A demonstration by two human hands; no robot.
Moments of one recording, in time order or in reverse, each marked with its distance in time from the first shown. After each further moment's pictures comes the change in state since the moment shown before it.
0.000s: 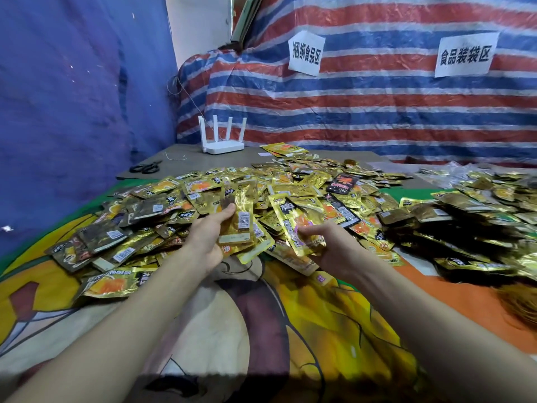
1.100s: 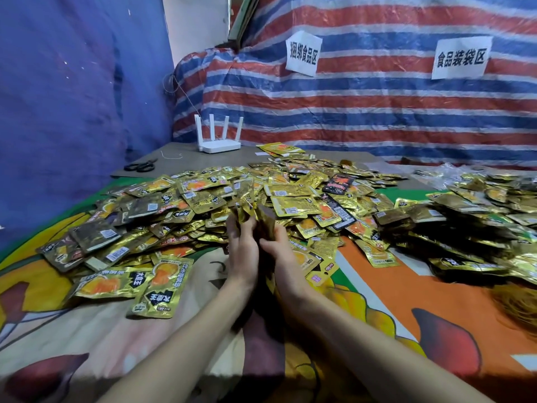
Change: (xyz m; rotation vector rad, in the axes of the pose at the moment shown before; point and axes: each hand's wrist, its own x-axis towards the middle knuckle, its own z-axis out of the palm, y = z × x) left_hand -0.024 -0.063 0.043 0.010 0.029 0.284; right_hand -0.030 0.063 0.068 -0.156 -0.141 -0.455
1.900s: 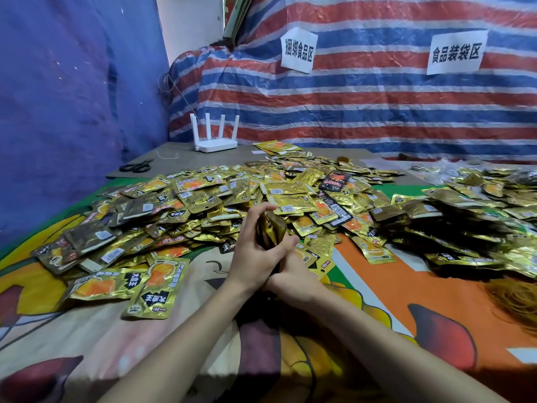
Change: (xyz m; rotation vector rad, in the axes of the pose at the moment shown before) left_hand -0.008 -0.006 0.000 0.409 -0.339 0.504; right_hand -0.006 0.003 -0.035 -0.362 -0.253 -0.169
